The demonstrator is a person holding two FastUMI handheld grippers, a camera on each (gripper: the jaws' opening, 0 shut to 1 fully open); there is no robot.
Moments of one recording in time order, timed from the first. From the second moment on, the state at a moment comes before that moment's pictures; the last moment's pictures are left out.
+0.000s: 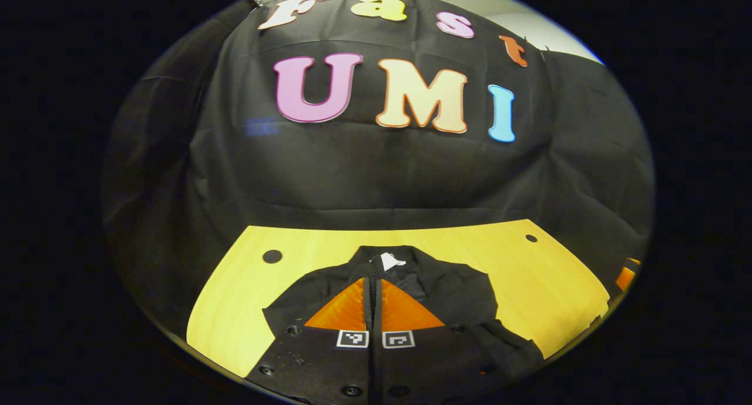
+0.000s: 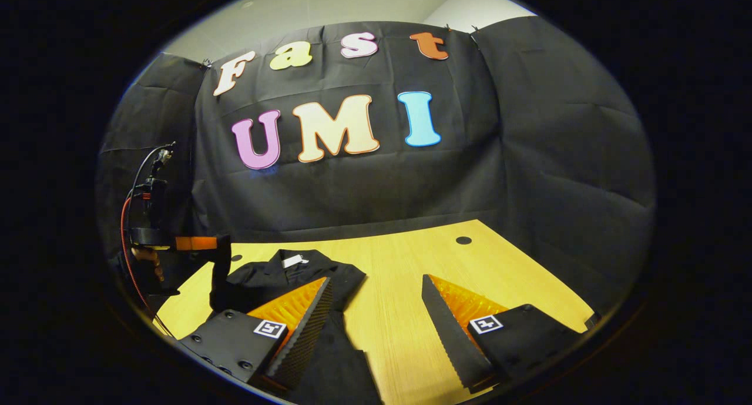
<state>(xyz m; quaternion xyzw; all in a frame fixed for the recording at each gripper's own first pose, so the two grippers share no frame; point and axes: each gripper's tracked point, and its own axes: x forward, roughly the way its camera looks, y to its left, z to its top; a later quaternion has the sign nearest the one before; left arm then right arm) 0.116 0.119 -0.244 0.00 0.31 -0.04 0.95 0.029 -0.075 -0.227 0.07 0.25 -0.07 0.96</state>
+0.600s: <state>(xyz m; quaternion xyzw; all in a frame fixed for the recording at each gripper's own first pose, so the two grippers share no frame) 0.144 0.018 -0.298 0.03 0.36 -0.10 0.93 -0.002 -0.131 -0.232 0.07 0.26 -0.13 0.95</state>
